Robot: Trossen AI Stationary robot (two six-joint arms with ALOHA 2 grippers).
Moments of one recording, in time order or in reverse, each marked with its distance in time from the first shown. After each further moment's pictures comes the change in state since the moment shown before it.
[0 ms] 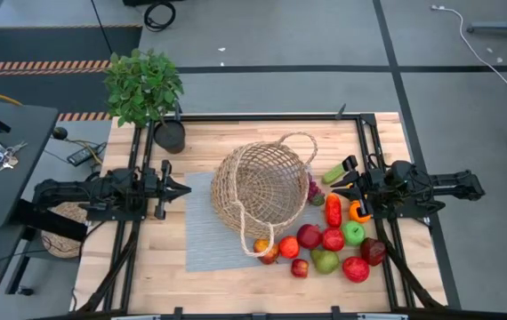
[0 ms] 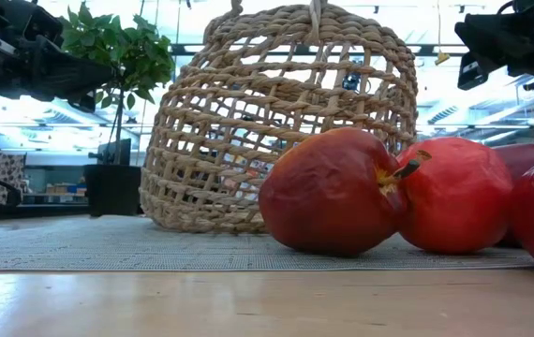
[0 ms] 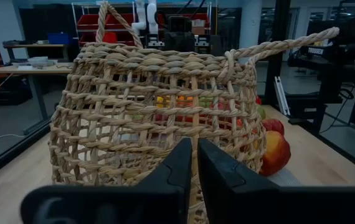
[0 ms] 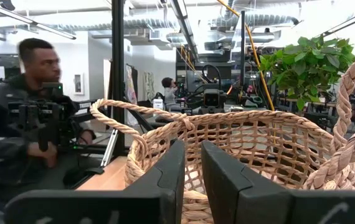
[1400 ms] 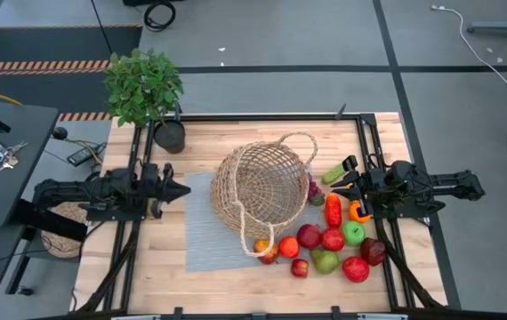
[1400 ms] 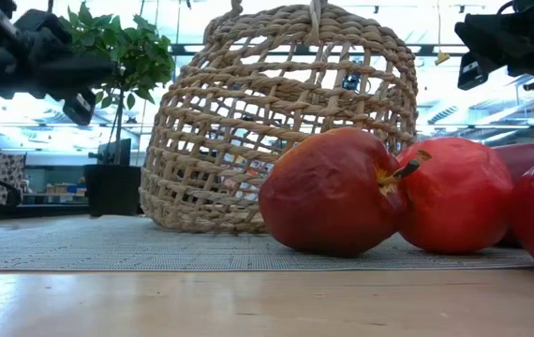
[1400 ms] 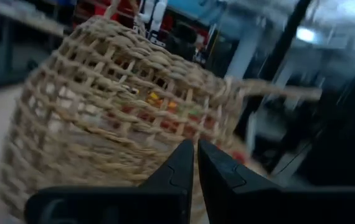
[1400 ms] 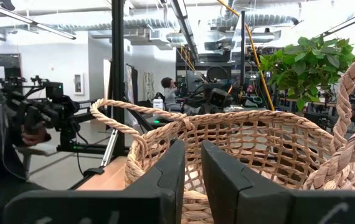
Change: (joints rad) left arm 0.000 0.000 0.000 0.030 0.010 -0.424; right arm 0.000 0.000 0.000 0.000 0.000 0.000
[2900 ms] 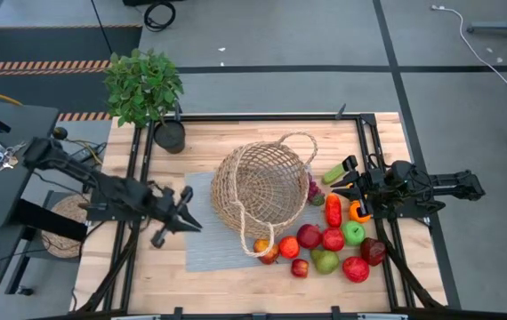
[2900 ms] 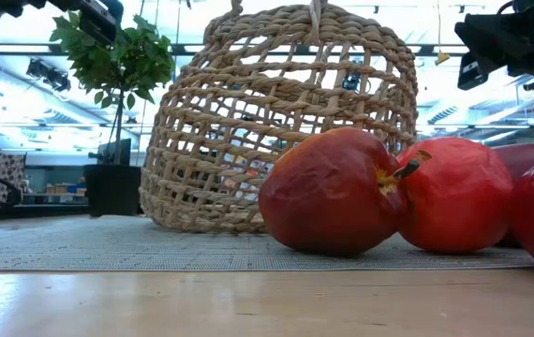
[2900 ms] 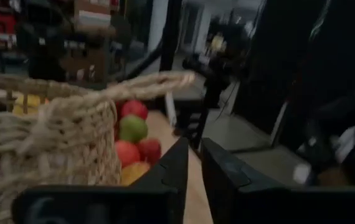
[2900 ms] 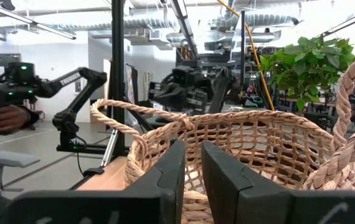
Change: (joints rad) left arm -0.435 0.814 0.343 0.391 -0.052 0.250; right arm 0.000 0.000 0.000 0.000 0.000 0.000
